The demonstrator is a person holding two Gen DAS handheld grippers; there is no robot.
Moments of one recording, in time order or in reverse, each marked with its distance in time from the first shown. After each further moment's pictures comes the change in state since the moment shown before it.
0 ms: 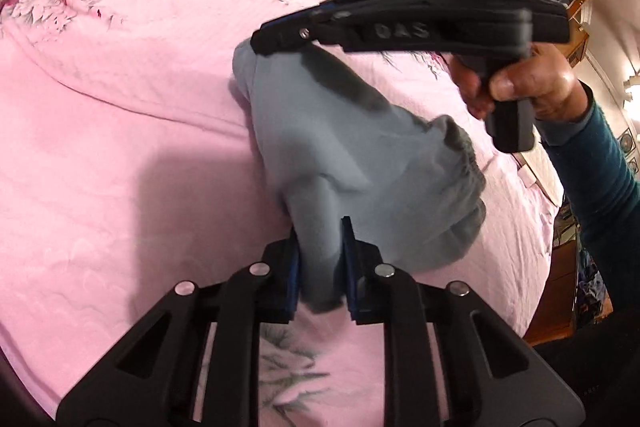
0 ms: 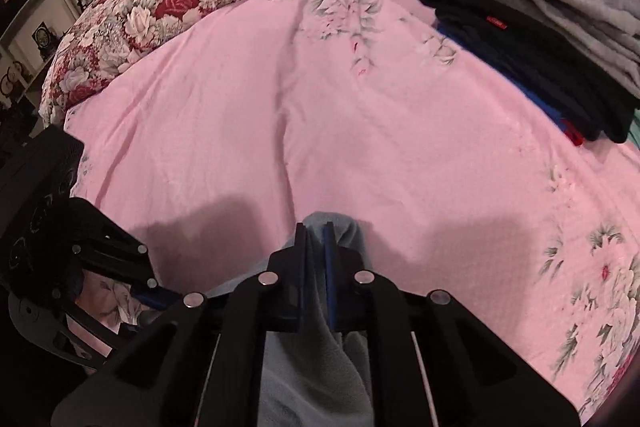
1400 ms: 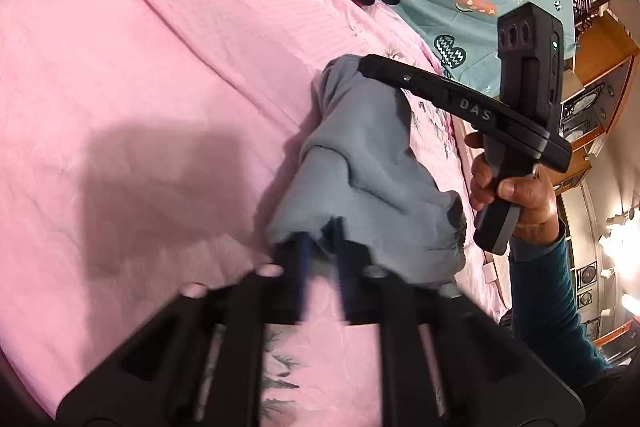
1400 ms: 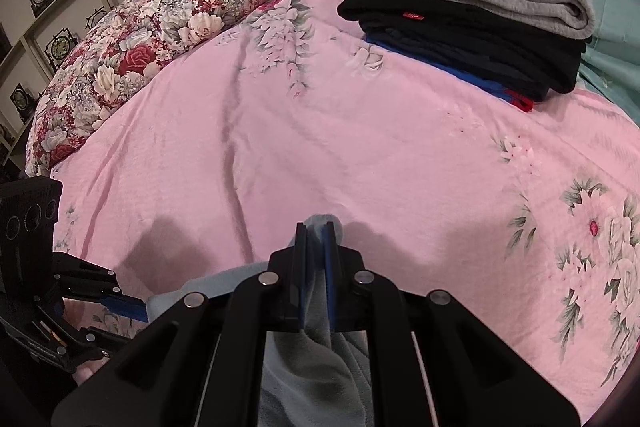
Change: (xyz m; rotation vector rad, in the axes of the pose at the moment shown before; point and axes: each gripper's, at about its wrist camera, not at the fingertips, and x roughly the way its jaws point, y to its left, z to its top) left arm -0.007 0.049 -0.020 -0.437 -0.130 -0.099; right arm -0.009 -0.038 -0.019 0.174 -0.109 -0.025
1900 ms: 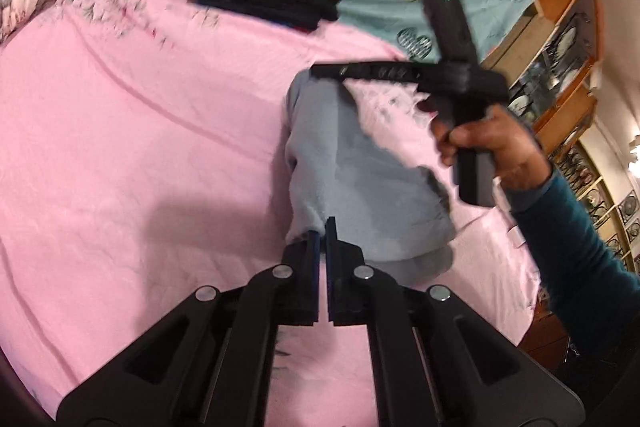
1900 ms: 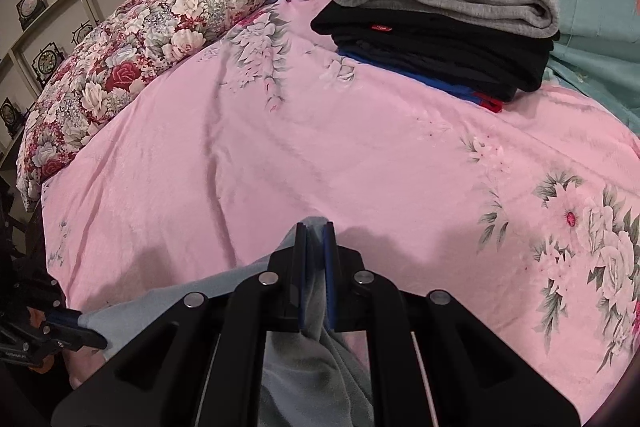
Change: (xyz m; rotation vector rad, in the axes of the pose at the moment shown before) left arm -0.032 -0.043 -0.029 0.268 -0.090 0.107; right arm -0.017 -0.011 -0.001 0.050 -0.060 -0.054
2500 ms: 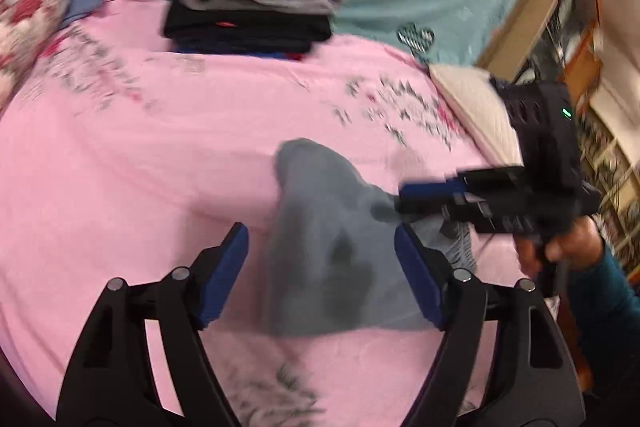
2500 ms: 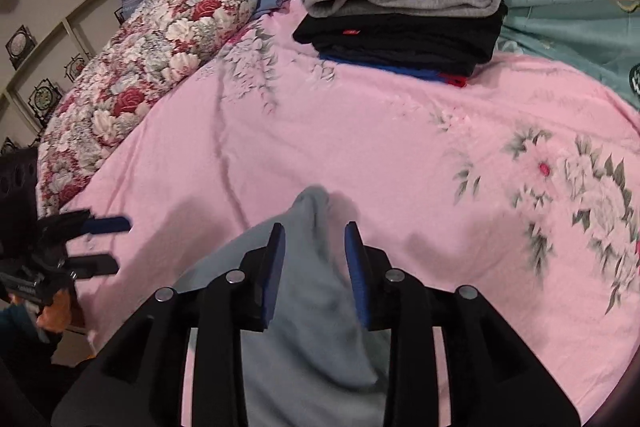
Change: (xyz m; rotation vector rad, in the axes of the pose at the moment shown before) left arm 0.020 -0.026 0.071 0.186 0.027 0.061; right arm -0.048 -0.006 -0.045 0.146 0.011 0.067
